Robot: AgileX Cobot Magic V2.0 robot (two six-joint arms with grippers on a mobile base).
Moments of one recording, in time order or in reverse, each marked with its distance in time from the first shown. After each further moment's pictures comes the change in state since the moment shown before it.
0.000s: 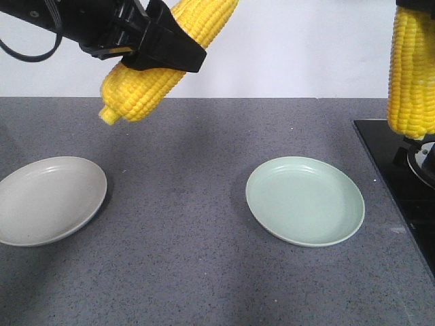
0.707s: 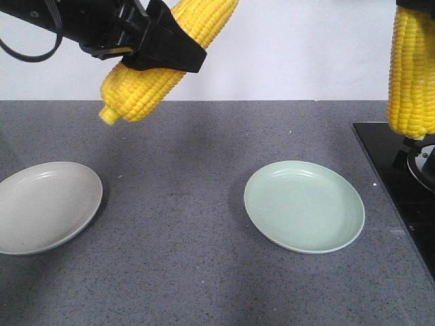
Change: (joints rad) left arm 0.000 0.000 0.000 0.000 0.000 0.000; right arm 0.000 0.000 0.000 0.000 0.000 0.000
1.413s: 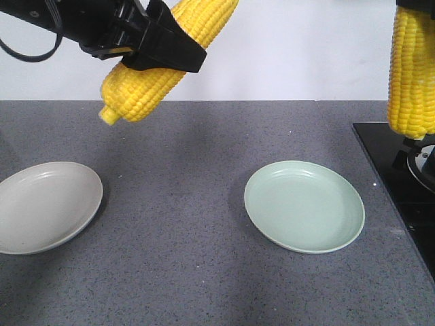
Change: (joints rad) left arm 0.000 0.000 0.000 0.000 0.000 0.000; right arm 0.000 0.000 0.000 0.000 0.000 0.000
